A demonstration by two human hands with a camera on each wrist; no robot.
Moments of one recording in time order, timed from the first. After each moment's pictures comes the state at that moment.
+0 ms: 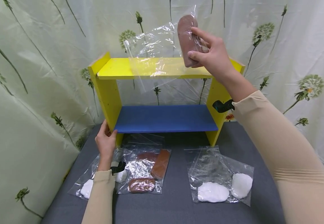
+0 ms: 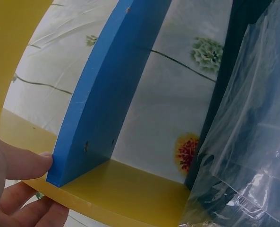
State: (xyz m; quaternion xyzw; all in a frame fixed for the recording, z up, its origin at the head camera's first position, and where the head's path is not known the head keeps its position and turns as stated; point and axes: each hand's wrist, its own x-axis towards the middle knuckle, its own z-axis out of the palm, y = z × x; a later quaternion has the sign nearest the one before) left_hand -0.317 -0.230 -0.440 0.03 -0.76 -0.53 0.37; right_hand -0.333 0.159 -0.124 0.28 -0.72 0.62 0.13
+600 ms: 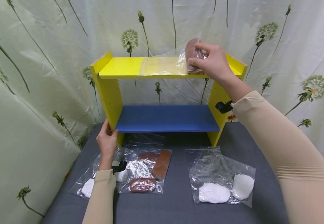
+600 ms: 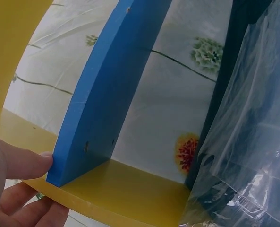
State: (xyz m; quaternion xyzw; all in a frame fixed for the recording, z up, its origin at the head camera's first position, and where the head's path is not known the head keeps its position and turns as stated) left_hand -0.313 -0.226 -0.437 0.03 -0.76 -0.53 0.37; right_hand -0.356 0.168 -0.141 0.16 -0.87 0.44 0.17
